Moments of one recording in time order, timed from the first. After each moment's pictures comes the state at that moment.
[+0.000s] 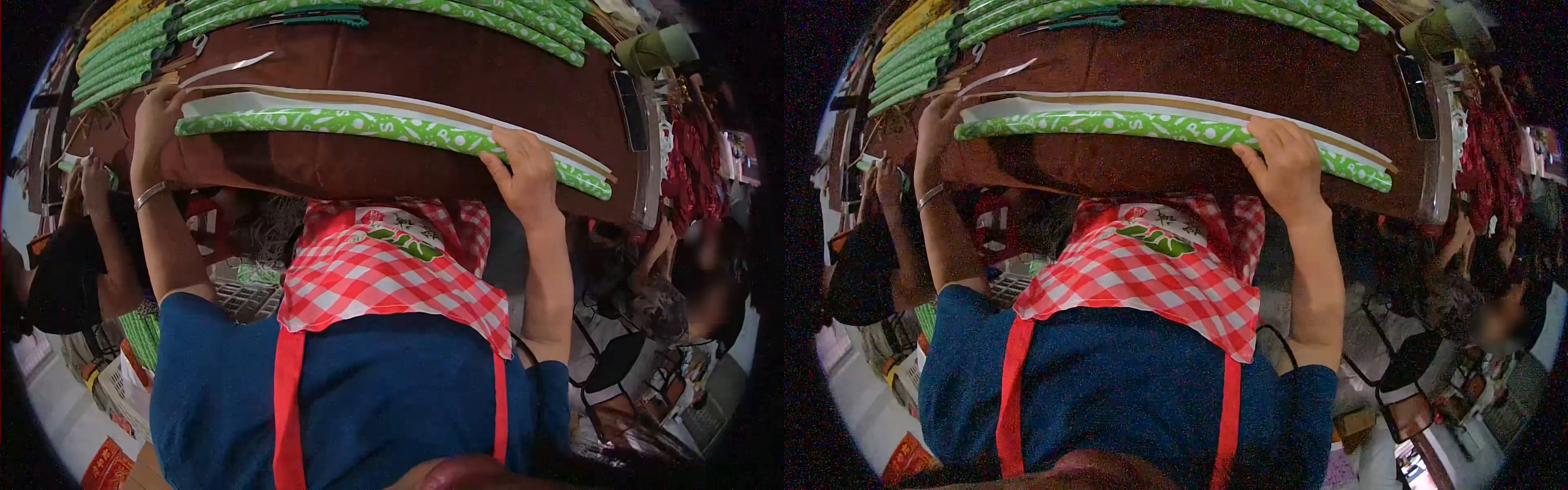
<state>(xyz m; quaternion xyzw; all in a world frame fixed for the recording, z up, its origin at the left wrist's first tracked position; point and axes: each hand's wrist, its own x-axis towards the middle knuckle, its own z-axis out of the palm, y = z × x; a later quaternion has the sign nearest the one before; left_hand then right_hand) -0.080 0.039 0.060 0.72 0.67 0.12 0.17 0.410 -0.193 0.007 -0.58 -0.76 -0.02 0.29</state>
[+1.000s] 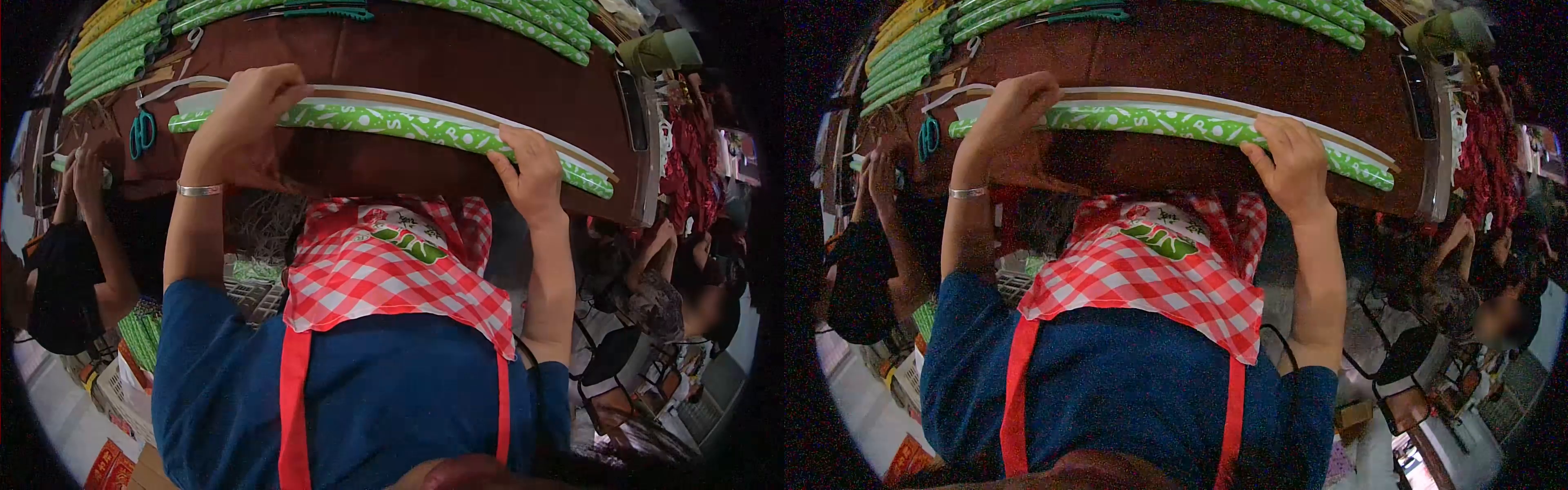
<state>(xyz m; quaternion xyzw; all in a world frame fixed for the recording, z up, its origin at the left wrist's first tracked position) 0.063 -0.014 0.057 0.88 0.40 0.07 0.22 0.409 -0.194 0.010 -0.59 -0.76 -0.02 0.28</state>
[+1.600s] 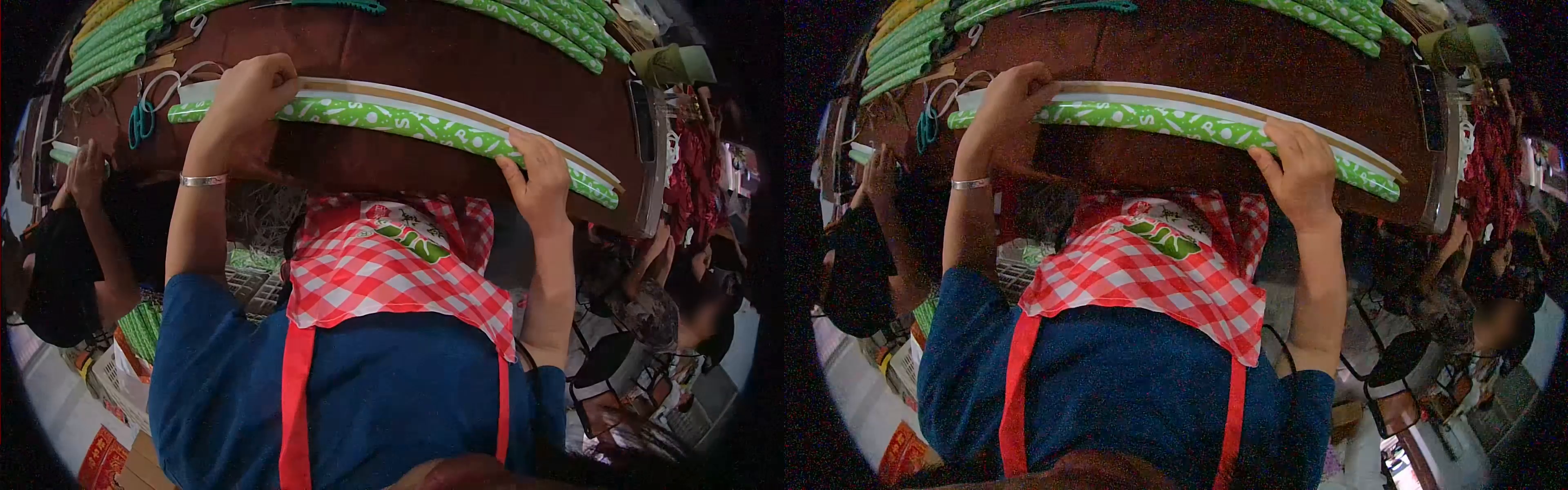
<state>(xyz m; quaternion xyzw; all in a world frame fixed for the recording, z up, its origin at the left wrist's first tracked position) 0.050 -0.005 0.037 0.87 0.46 0.06 0.17 0.411 -0.194 0.007 -0.60 -0.76 -0.01 0.27</state>
